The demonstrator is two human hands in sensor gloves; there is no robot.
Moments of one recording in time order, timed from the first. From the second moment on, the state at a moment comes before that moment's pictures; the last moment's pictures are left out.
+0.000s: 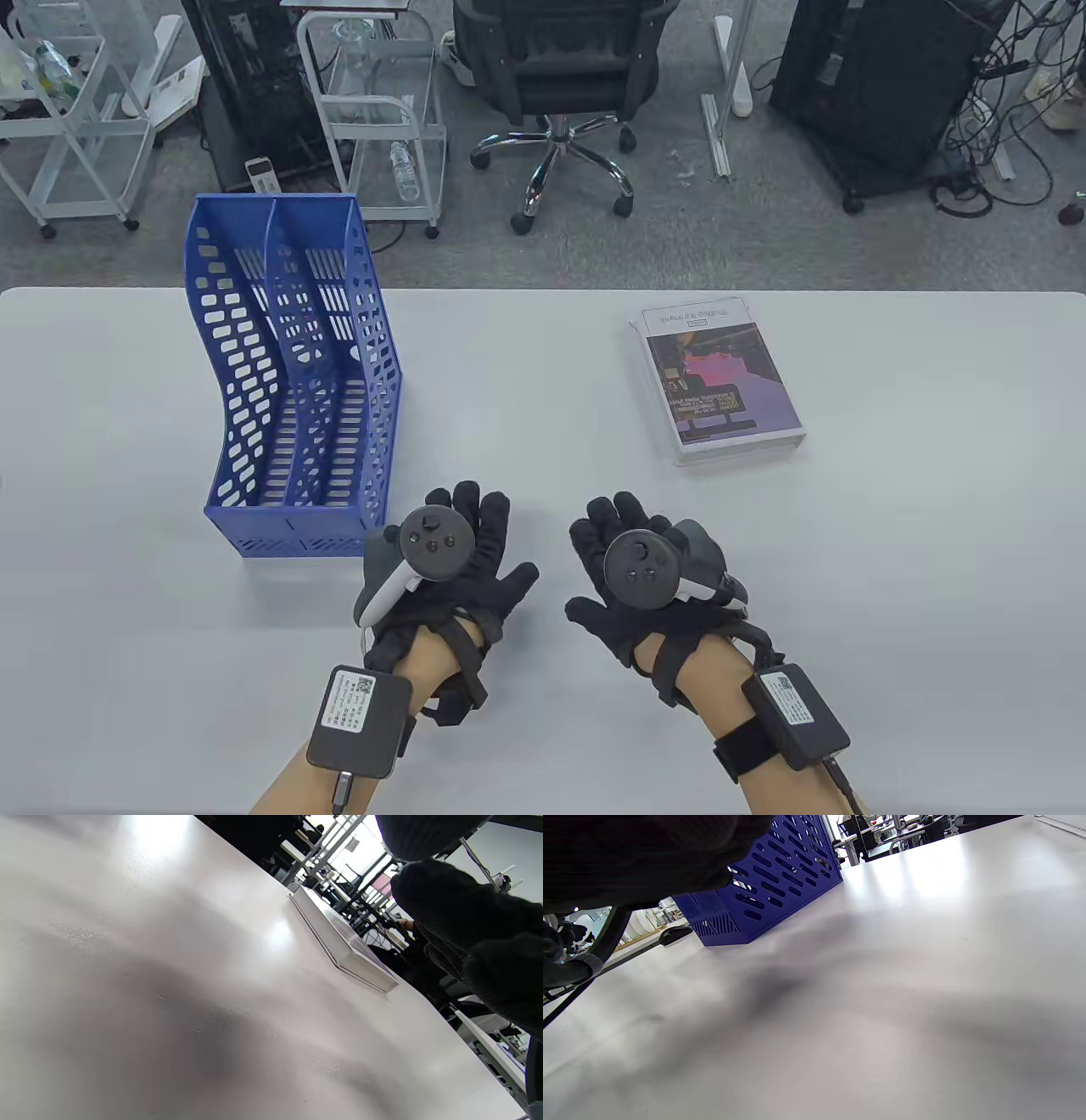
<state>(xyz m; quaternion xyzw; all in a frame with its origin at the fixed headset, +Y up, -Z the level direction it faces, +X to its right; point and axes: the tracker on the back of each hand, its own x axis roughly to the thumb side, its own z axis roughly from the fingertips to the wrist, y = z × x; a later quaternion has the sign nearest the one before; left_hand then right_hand) -0.140 -0.730 -0.282 -0.19 -0.09 0.30 0.93 0.081 -0.712 -0.274 0.29 0.14 0.93 0.17</state>
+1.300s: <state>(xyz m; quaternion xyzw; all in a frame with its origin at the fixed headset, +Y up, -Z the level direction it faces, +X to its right) -0.149 -0.734 -0.288 -0.22 -0.07 0.29 0.93 0.147 -0.734 -0.321 0.13 0.08 0.97 0.20</state>
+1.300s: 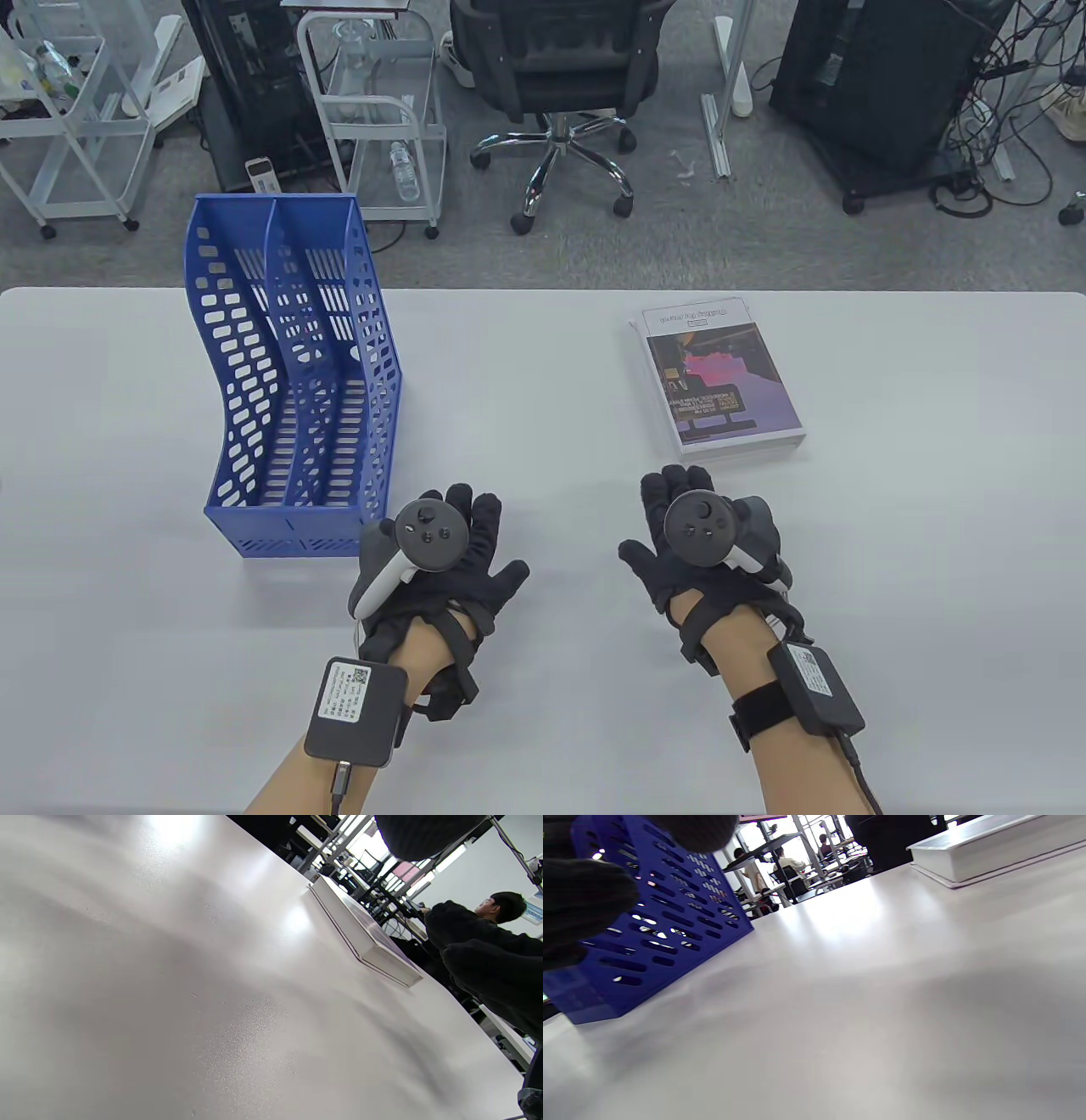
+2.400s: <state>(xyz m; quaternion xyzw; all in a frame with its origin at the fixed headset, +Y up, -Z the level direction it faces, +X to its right) -0.150 -0.735 -0.289 -0.24 -0.07 0.29 0.92 0.177 -0.756 -0.362 0.06 0.20 0.97 0.10</state>
